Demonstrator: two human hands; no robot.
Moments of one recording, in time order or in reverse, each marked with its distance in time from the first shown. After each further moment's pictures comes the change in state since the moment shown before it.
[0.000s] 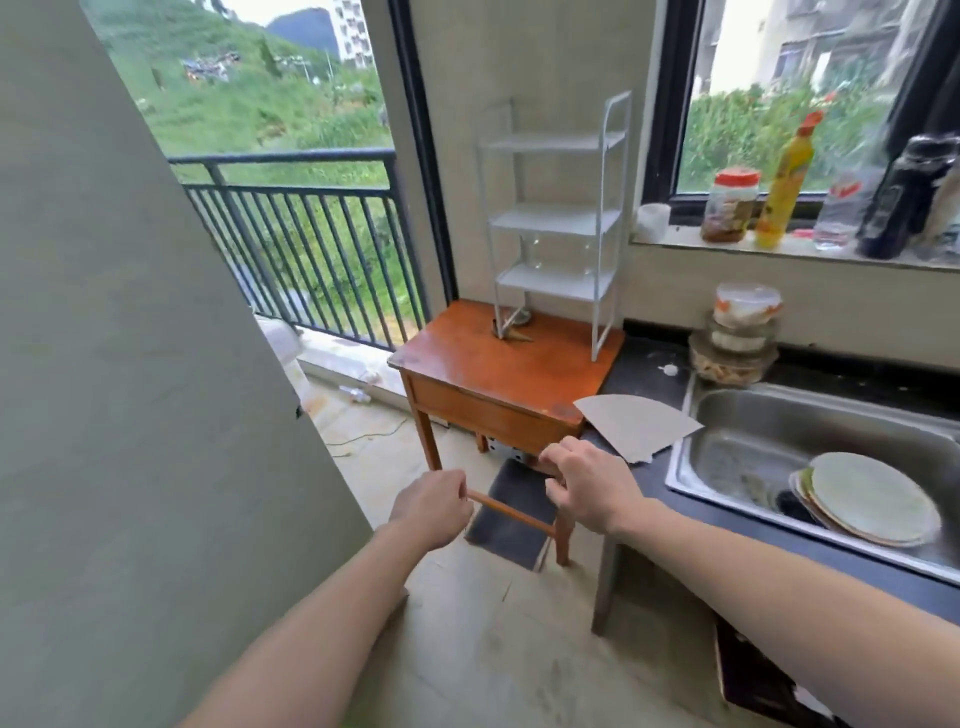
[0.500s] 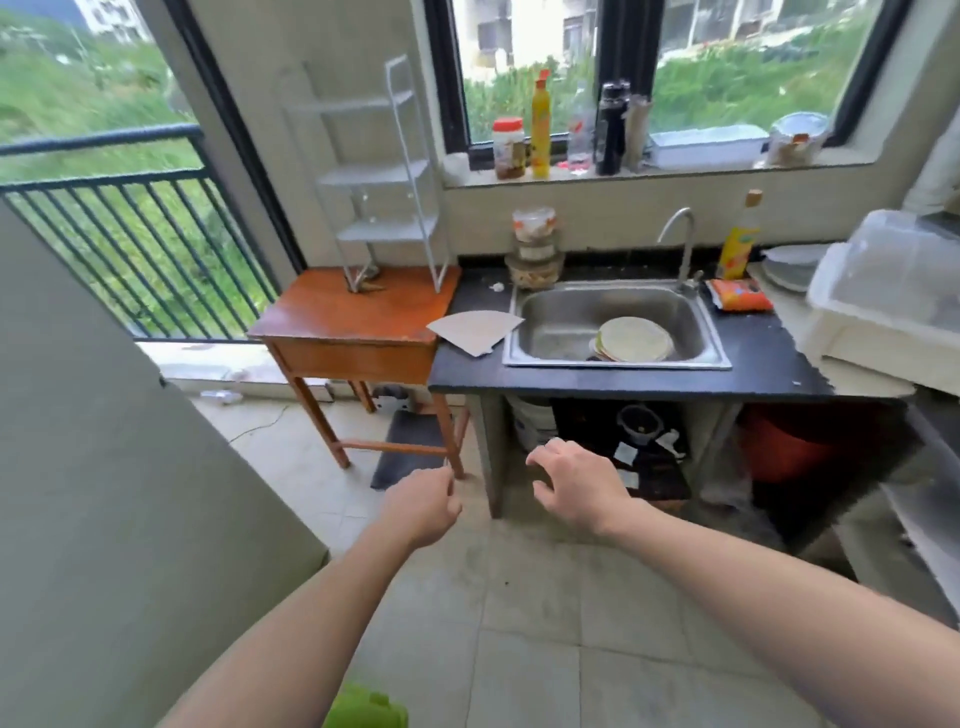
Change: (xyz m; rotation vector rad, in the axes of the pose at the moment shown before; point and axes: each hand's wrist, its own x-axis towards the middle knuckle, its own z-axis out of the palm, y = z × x) left_hand -0.198 0.085 0.096 0.088 -0.170 0.381; right_hand -0.314 -0.018 -0.015 -0.047 0.031 0.366
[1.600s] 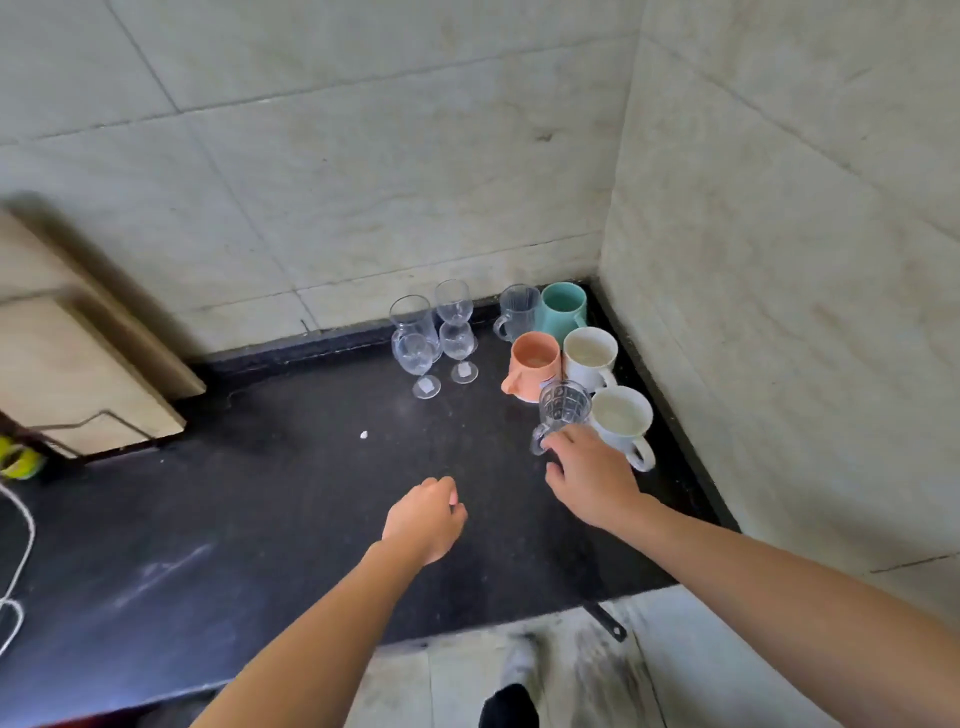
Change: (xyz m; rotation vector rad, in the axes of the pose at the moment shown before) left_hand -0.333 0.848 0.398 0.488 -0.601 1.624; right_hand -0.856 0.339 -0.100 0.008 0.582 1.904
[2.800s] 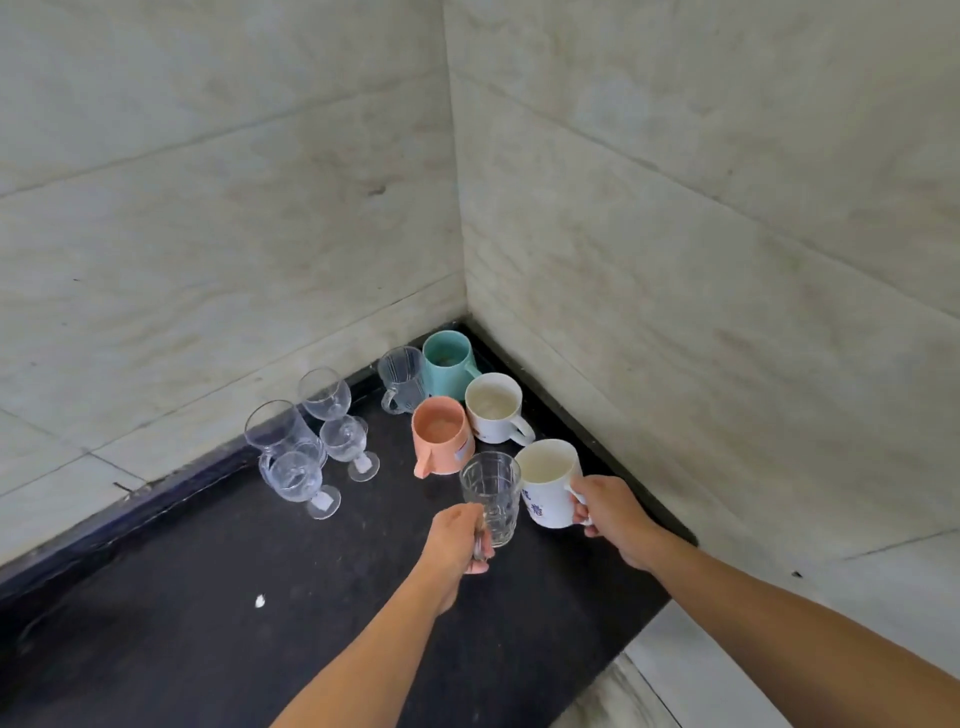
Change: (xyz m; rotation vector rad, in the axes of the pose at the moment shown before) left_hand 0.111 0.089 0.003 -0.904 -0.441 -0.087; right_hand 0.014 0.066 0.000 1.093 0.130 0.979
